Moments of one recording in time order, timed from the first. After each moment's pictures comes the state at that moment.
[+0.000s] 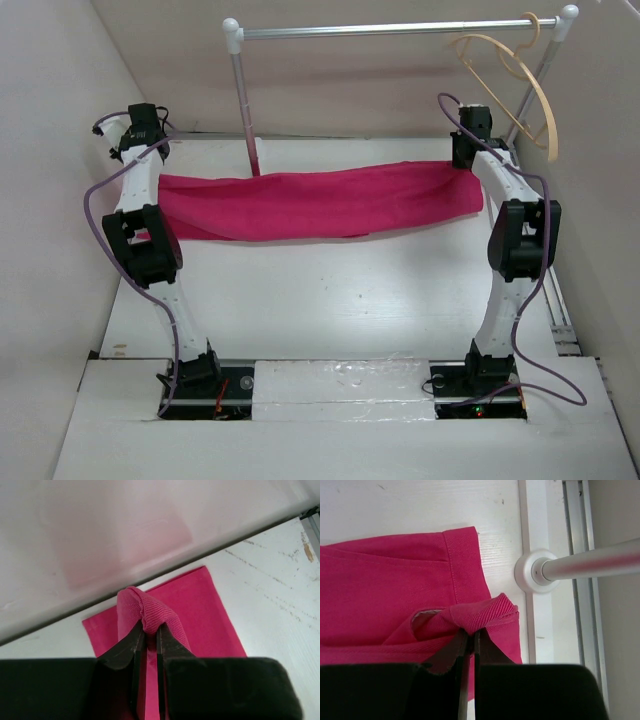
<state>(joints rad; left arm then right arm) 0.24 2.06 1.92 -0.72 -0.65 -0.68 0.00 2.06 1.80 -0.46 0.30 -0.05</state>
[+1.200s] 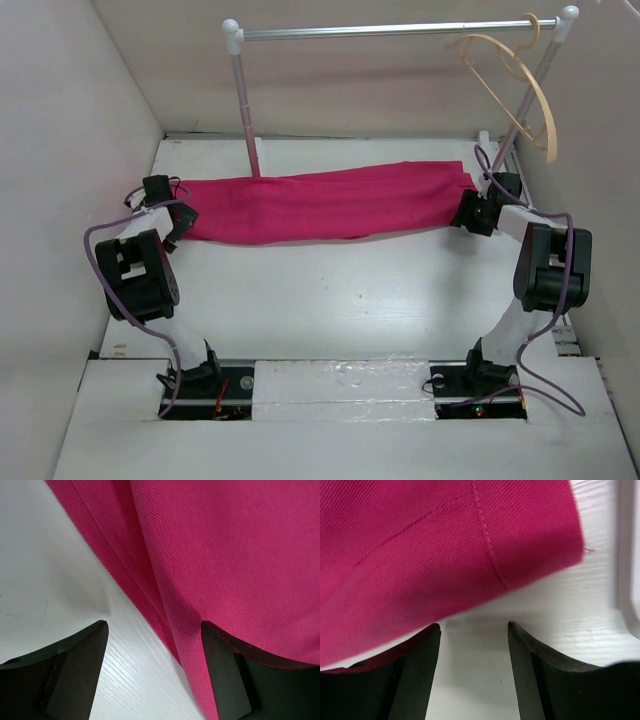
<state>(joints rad) 0.27 1.73 1.09 -0.36 -0.20 -0.74 -0.19 1.76 1.06 -0.22 -0.18 0.16</state>
